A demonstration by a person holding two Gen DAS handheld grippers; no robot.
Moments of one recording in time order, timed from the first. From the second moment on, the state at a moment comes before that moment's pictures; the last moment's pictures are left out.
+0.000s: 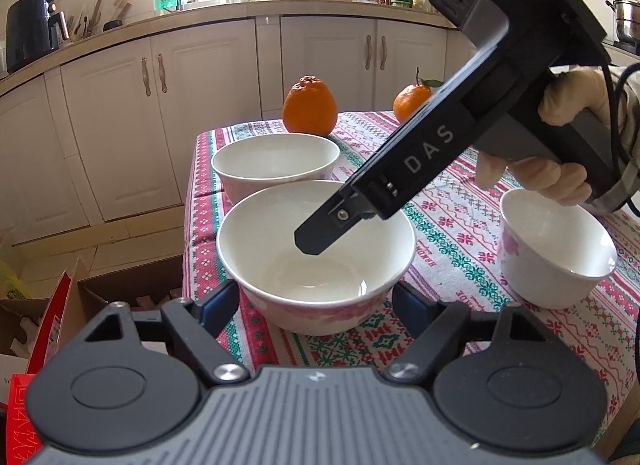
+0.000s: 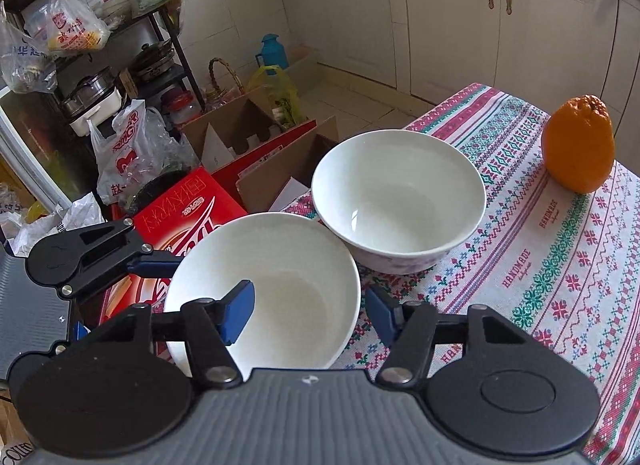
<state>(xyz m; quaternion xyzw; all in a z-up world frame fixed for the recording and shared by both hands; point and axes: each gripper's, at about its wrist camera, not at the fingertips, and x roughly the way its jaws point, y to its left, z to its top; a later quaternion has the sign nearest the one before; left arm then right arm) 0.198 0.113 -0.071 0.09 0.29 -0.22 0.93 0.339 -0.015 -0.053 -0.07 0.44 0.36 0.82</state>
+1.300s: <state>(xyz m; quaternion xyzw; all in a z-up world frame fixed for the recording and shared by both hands) 0.156 0.093 -0.034 0.11 0.29 -0.23 0.92 0.282 -0.045 -0.017 -0.06 0.41 0.39 0.82</state>
